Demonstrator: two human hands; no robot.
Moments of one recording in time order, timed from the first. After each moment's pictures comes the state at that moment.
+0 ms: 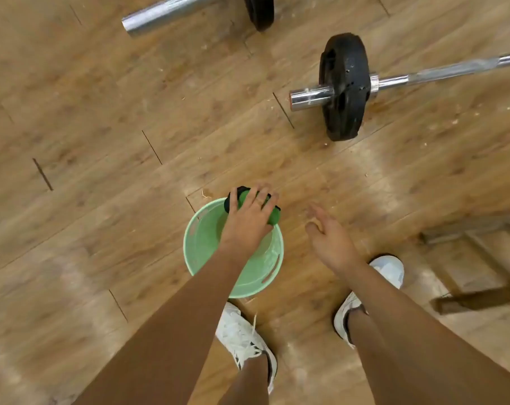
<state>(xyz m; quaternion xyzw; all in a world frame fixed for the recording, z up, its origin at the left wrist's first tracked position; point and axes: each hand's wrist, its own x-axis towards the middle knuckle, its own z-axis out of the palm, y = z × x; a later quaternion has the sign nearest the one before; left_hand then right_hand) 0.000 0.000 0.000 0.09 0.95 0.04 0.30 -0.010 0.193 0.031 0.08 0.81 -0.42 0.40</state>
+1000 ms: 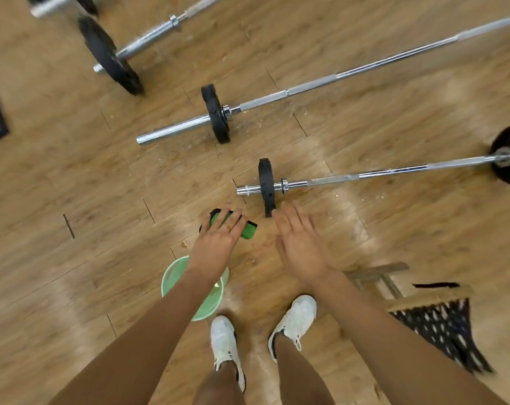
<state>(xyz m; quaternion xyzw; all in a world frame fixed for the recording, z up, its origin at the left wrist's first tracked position) -0.138 0.107 0.299 0.06 0.98 0.02 0.20 -0.185 0.312 0.300 -0.22 0.93 -0.14 0.27</state>
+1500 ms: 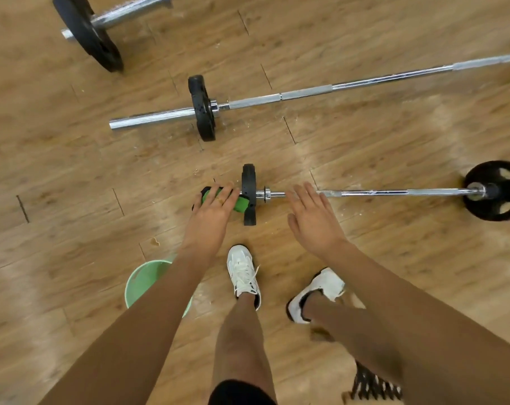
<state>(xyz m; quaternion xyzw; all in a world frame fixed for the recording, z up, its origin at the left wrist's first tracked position) -0.238 0.120 0.258 -0.03 0.97 0.10 0.21 -0.315 0.354 0.274 -0.26 0.92 -0.05 0.30</state>
